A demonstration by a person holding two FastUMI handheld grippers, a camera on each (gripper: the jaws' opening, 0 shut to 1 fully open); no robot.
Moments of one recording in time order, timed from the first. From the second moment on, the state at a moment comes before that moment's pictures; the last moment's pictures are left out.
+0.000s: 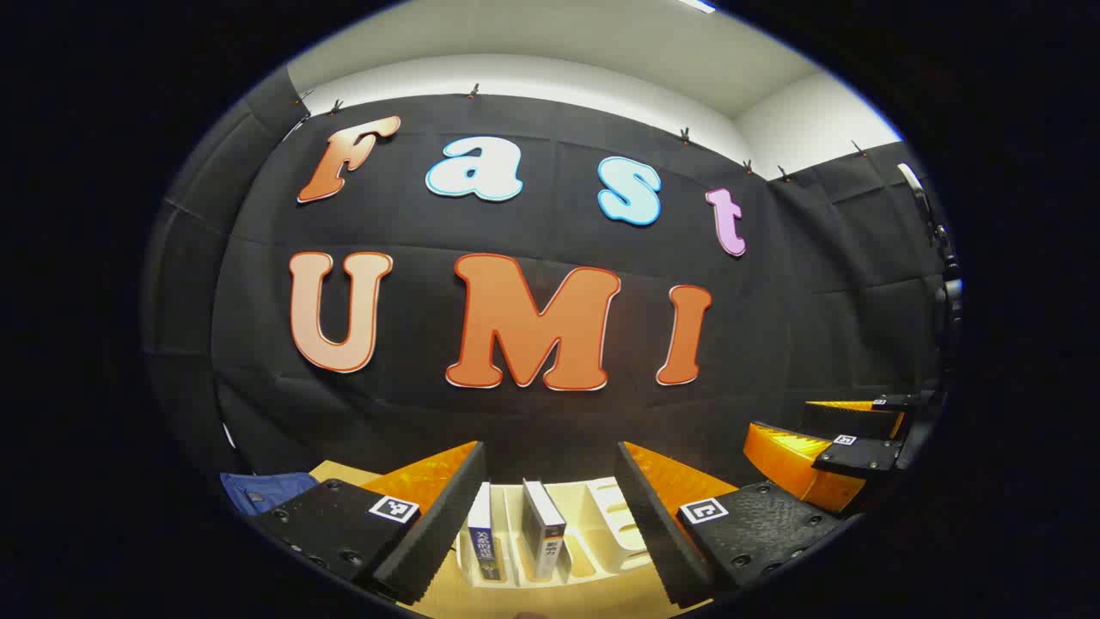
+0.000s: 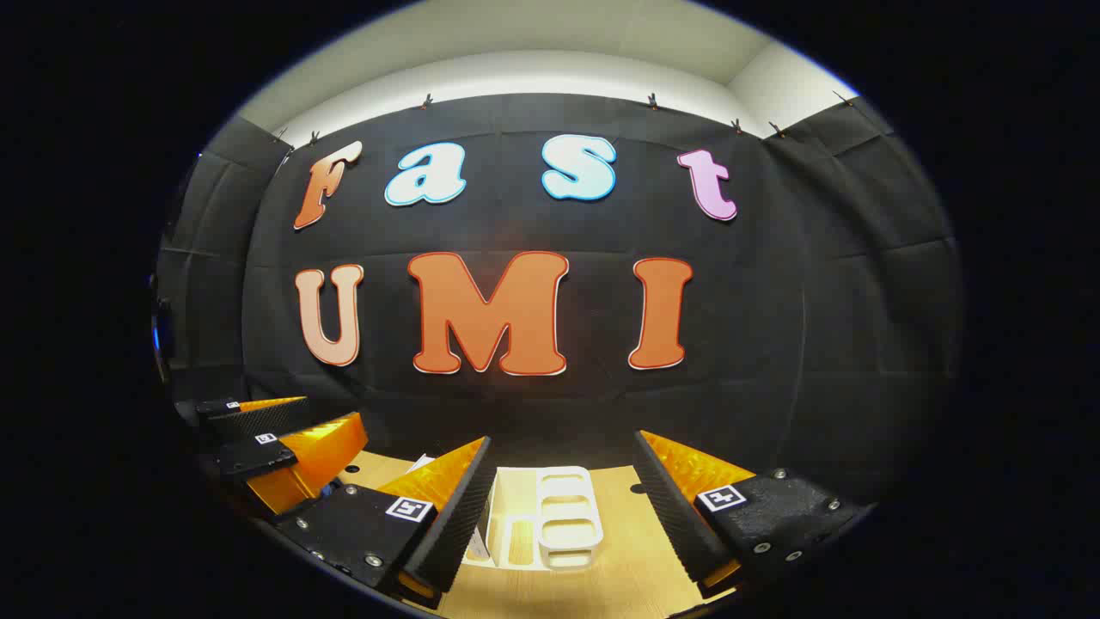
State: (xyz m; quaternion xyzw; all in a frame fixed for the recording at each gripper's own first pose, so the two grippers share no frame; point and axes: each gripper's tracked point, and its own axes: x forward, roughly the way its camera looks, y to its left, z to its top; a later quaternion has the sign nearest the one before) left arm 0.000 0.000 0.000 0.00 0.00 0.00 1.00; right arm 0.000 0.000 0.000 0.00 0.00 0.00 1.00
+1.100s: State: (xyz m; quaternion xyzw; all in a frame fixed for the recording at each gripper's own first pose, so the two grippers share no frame) left arm 0.032 0.059 -0.053 0.04 -0.01 0.05 1.00; right arm 0.072 0.032 -0.030 -0.02 -0.04 0.04 1.00
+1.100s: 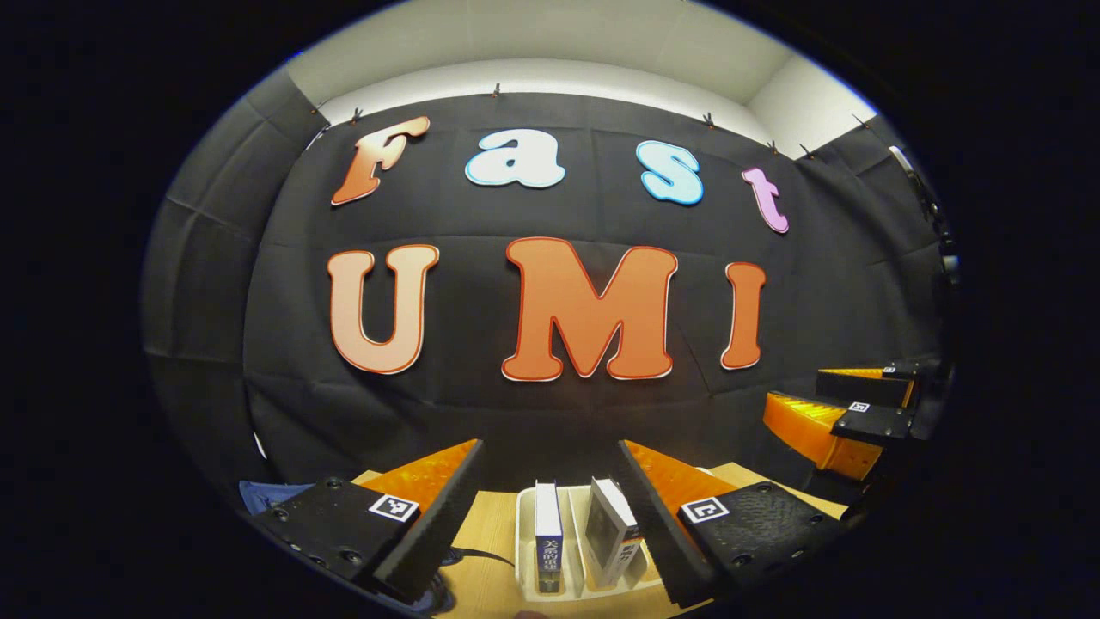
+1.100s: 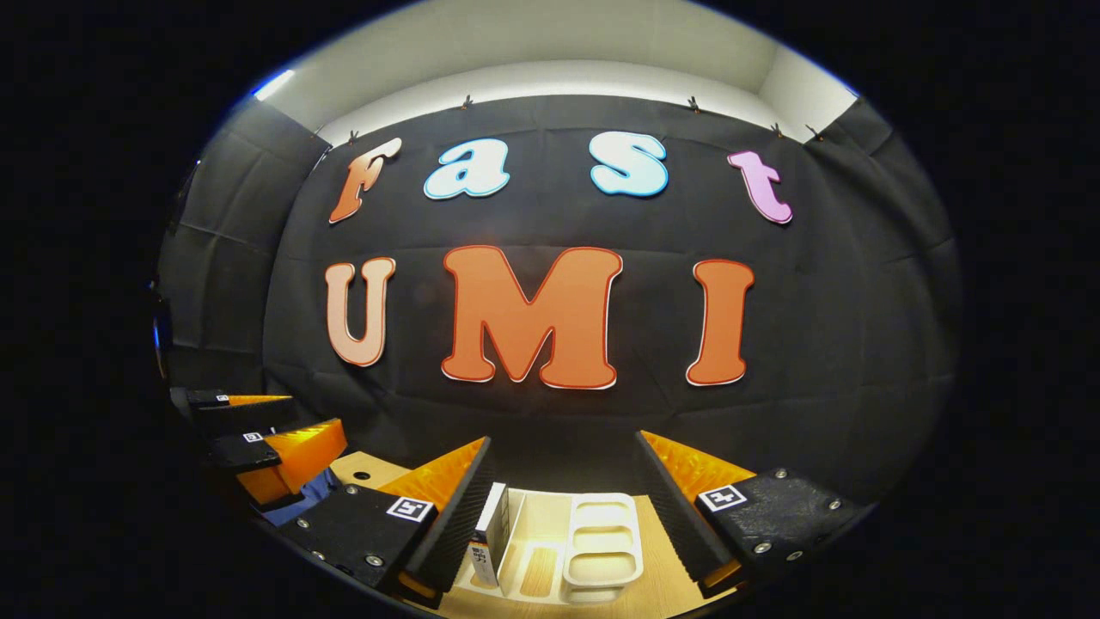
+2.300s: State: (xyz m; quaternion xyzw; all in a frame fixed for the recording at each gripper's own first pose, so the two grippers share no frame) left arm 0.014 0.149 -0.082 0.02 0.03 0.08 1.00; right arm 0.083 0.089 -0.053 -0.02 0.00 0.05 1.00
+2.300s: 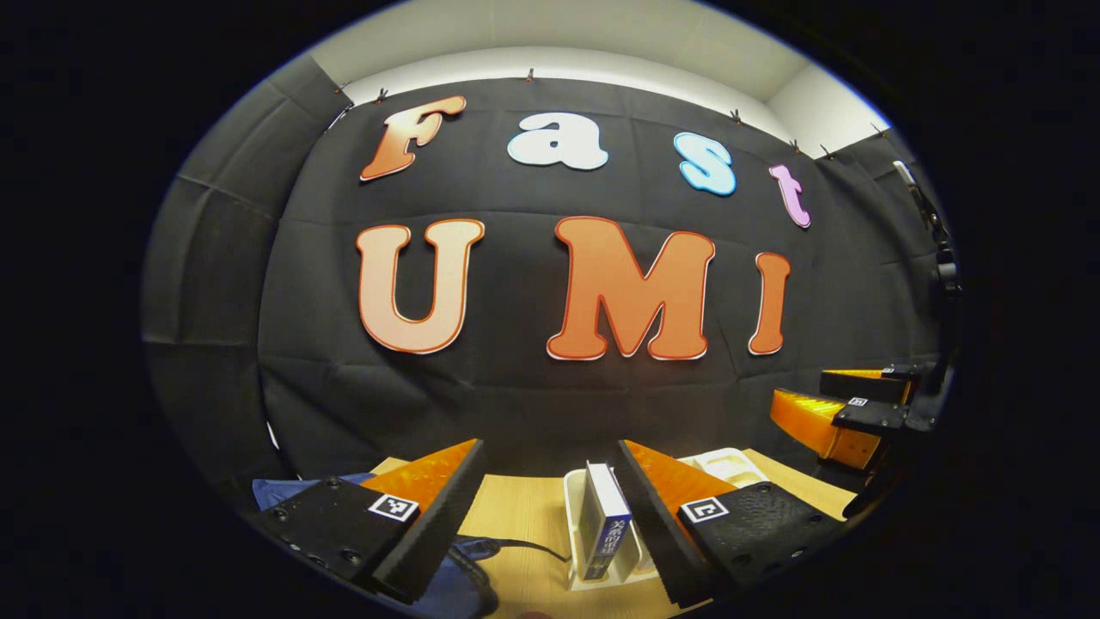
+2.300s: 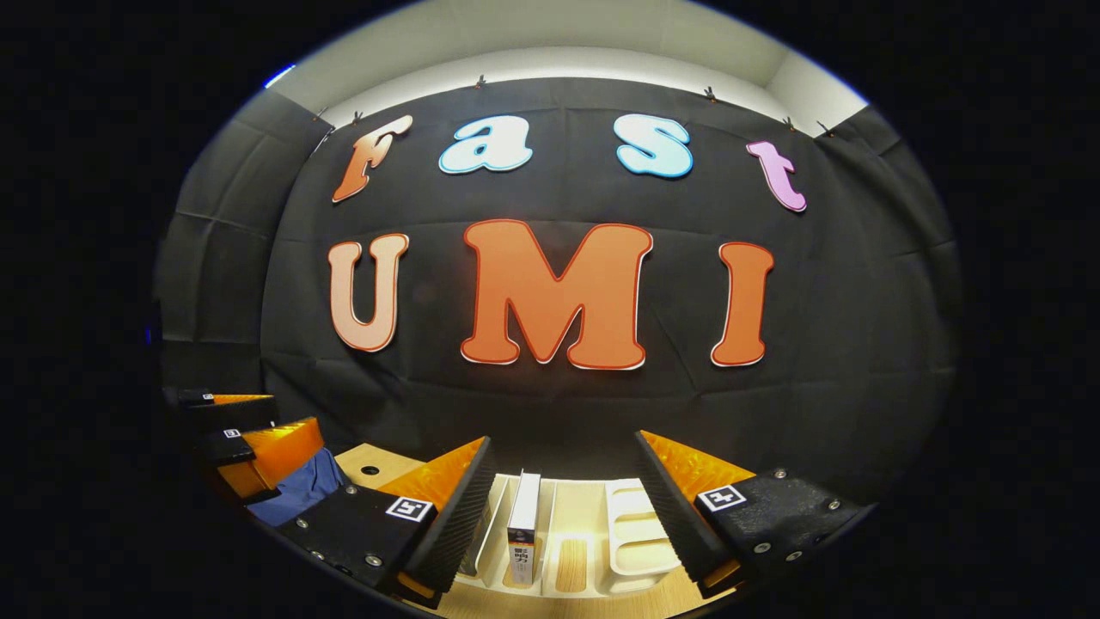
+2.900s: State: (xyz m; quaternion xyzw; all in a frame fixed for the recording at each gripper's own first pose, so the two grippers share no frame) left arm -0.038 0.216 -0.228 0.21 0.25 0.12 0.94; right arm 0.098 0.076 -0.088 -0.03 0.04 0.06 1.00
